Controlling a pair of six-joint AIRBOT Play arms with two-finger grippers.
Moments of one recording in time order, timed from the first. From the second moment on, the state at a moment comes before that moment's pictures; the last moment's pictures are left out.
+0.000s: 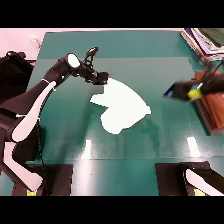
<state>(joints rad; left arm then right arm) -0.37 -1.79 1.71 1.02 -0.99 -1.50 -0.09 -1.02 0.99 -0.98 1.33 1.47</state>
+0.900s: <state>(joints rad) -0.37 -1.64 1.83 1.12 -1.09 -1.47 0.01 -1.18 0.91 -0.62 0.91 1.24</state>
